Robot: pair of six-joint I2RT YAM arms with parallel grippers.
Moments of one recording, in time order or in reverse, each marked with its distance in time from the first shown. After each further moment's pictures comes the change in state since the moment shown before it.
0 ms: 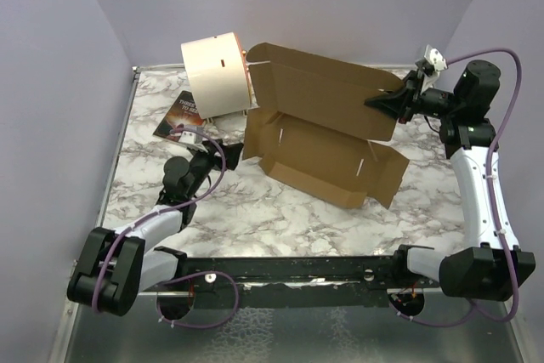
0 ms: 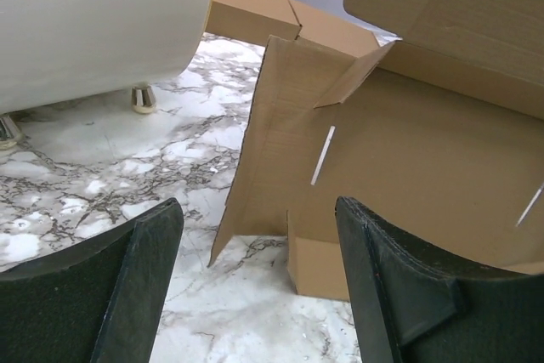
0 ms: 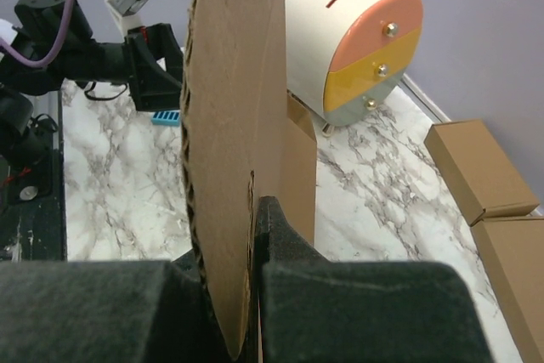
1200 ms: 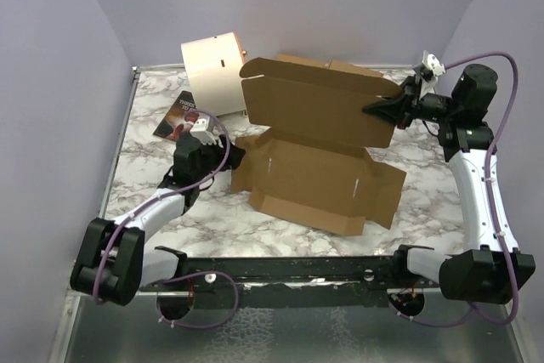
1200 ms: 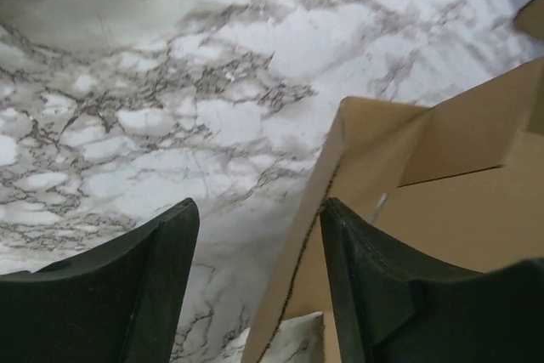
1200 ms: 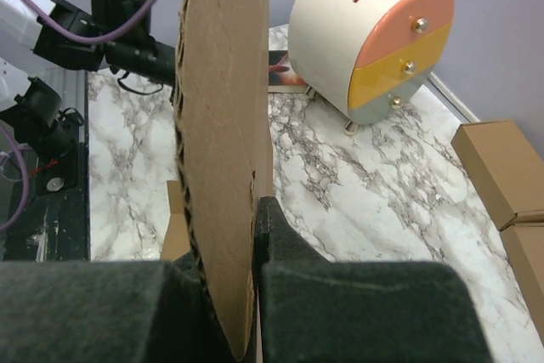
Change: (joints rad) left arm -0.003 0.041 0.178 -0.437 0.019 -0.024; right arm -0.001 -0.026 -0.042 -0.032 -0.055 -0.034
